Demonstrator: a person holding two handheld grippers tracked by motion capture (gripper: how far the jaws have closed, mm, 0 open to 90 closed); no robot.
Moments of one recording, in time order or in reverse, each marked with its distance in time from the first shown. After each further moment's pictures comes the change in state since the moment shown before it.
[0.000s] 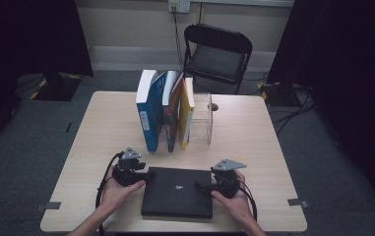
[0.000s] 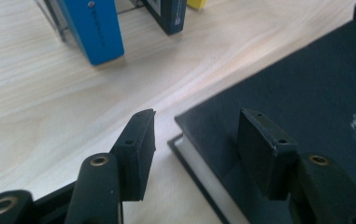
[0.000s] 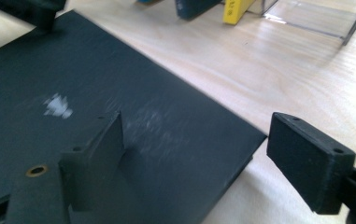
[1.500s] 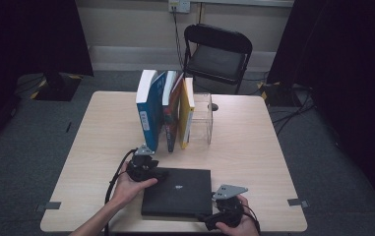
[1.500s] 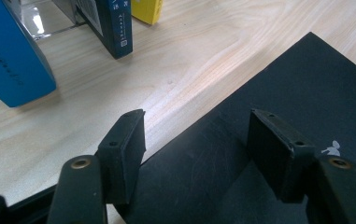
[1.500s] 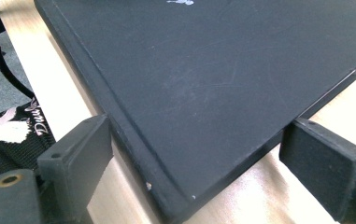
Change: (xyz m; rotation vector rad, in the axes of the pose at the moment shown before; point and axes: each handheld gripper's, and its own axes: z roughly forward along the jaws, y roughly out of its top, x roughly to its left) left arm -0.013 0.015 0.027 0.007 -0.113 0.040; right arm 0.038 -0.044 -0.030 0.091 0.157 -0.090
